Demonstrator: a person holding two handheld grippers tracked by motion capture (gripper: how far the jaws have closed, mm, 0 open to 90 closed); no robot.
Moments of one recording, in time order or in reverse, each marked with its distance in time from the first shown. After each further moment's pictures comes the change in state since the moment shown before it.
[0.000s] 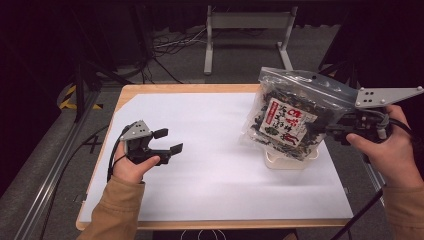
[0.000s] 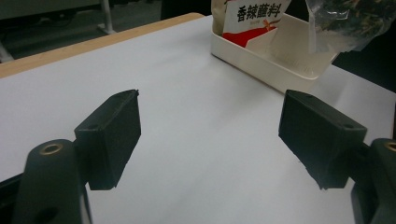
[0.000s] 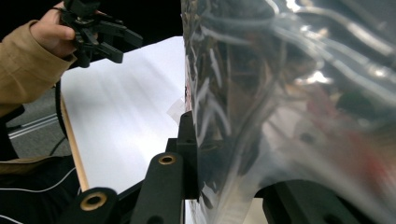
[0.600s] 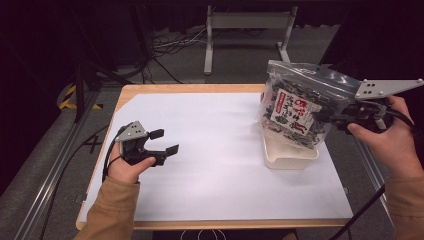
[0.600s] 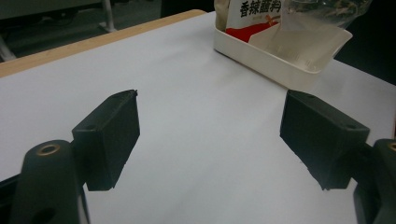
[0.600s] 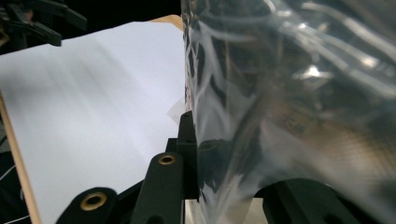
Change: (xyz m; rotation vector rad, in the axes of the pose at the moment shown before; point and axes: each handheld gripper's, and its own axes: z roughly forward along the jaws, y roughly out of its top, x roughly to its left) left arm 0.006 -0.004 -0.008 0.011 0.007 0.012; right arm -0.024 -0.001 0.000 0.049 -0.134 -0.033
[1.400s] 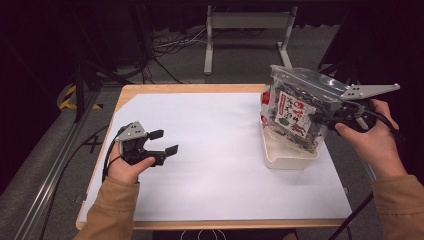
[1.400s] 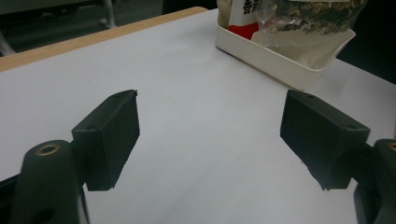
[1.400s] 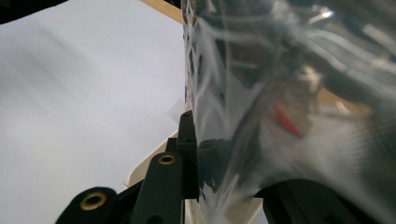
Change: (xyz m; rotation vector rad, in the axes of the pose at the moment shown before) left arm 0.002 -0.002 0.000 0.007 0.001 -0.015; right arm -0.010 -0.021 0.030 0.111 -0.119 0.138
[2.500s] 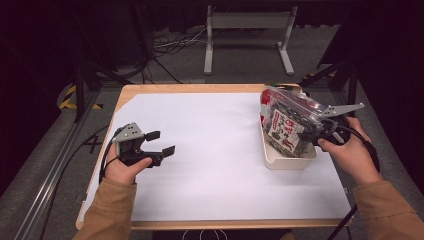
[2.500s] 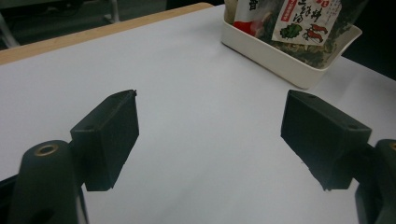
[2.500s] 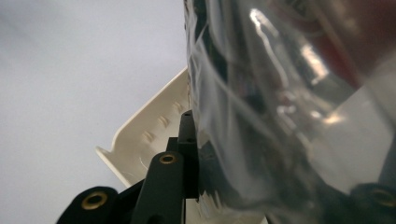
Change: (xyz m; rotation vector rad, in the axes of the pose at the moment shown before) left arm 0.002 -0.004 -0.004 0.012 0.013 -0.020; right arm -0.001 -0.050 0.054 0.140 0.026 0.082
